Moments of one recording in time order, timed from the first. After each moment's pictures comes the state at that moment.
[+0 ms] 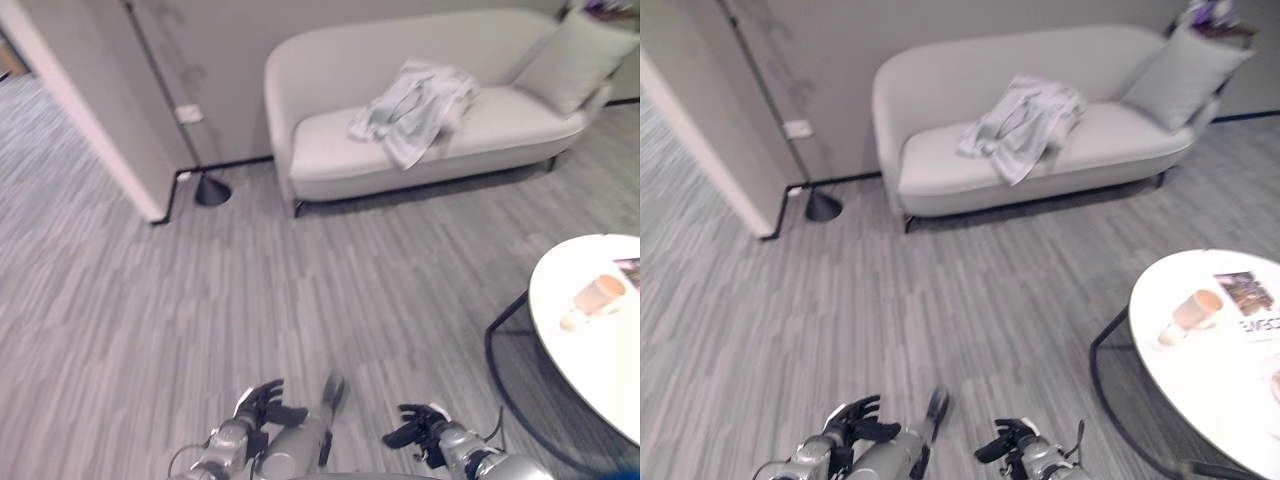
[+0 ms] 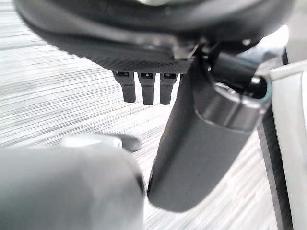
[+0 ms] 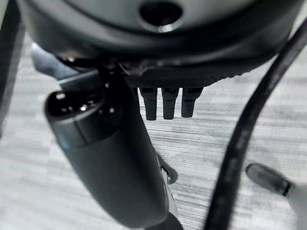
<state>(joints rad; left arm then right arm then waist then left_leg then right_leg) -0.13 0.15 -0.23 1.34 -0.22 -0.16 -0.03 -0.18 -0.12 0.41 1.46 0.16 -0.03 0.00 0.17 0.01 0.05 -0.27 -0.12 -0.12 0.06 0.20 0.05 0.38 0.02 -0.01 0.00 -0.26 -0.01</state>
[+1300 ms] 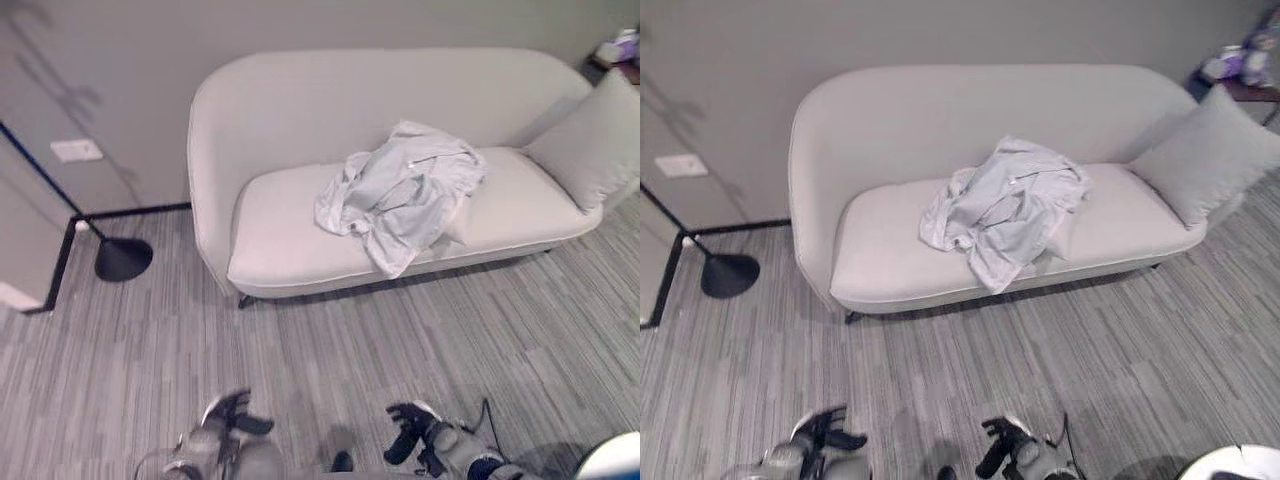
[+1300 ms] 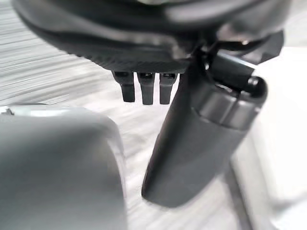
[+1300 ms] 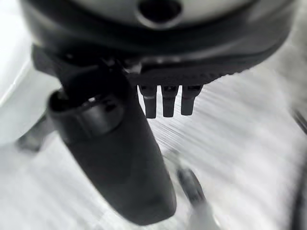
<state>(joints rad) -0.15 0.25 -0.32 1.19 -0.18 -0.18 0.01 -0.21 -0.32 0.61 1.01 -0.16 0.03 -0.01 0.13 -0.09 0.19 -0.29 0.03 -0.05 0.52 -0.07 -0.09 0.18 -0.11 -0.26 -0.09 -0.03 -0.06</state>
